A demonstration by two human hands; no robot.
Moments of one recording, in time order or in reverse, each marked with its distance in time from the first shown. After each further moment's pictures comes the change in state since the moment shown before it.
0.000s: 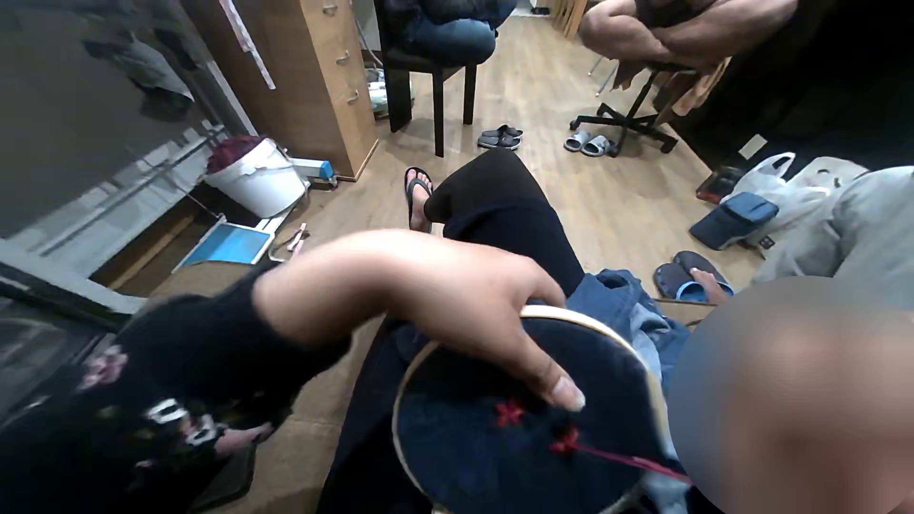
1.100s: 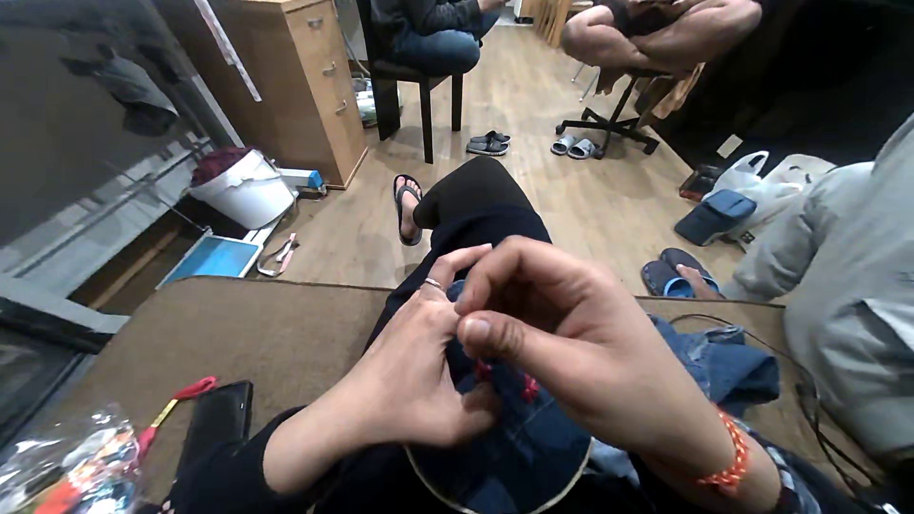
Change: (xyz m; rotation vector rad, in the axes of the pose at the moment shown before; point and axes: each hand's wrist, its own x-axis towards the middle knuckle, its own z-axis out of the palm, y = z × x) left_hand 0.009 -0.078 0.088 0.191 0.964 0.418; right_hand 0.073 0.041 0.044 -0.205 -0.163 -0.067
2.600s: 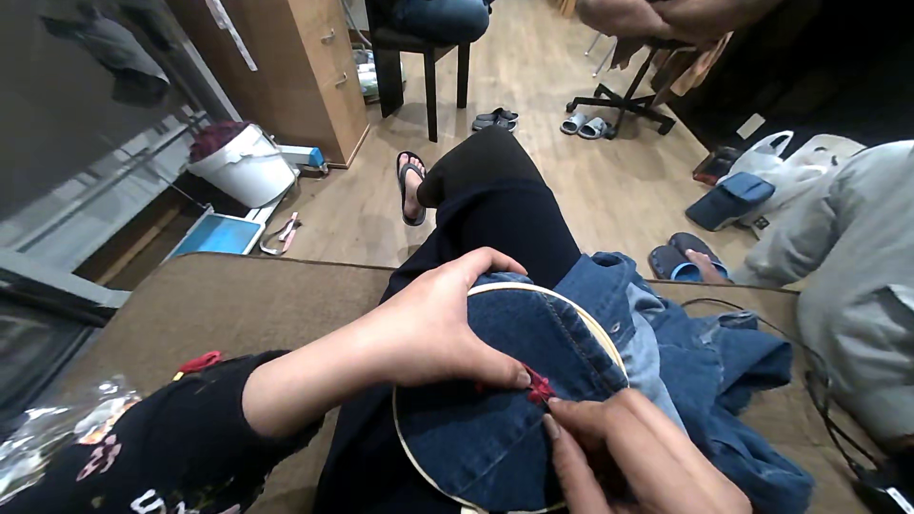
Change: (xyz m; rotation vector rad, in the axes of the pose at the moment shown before) left_hand 0.028 0.017 -0.017 -0.237 -0.372 -0.691; right_hand -0.118 0.008 0.035 -0.889 0.336 0.133
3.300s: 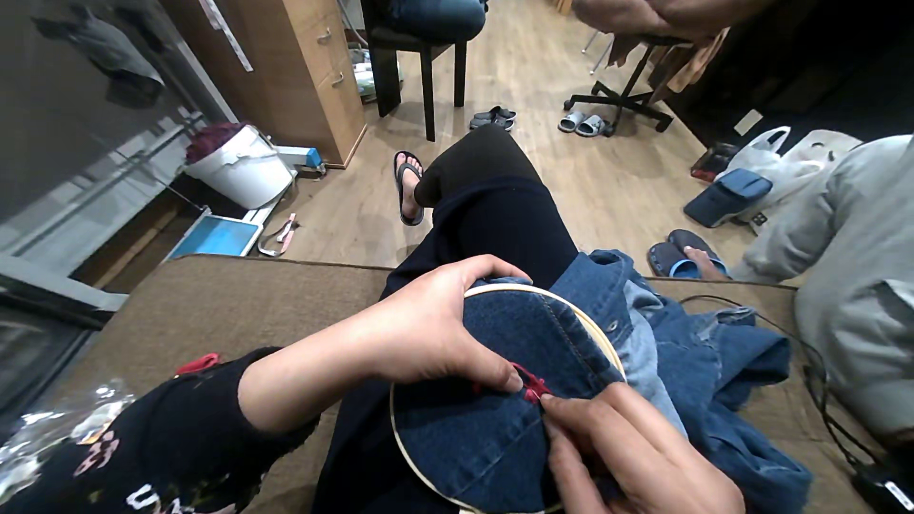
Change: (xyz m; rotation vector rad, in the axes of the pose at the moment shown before) left_hand 0.002 0.002 -0.002 -0.168 -0.106 -0.027; right_hand 0.005 -0.004 -0.005 -0.051 -0.070 0.010
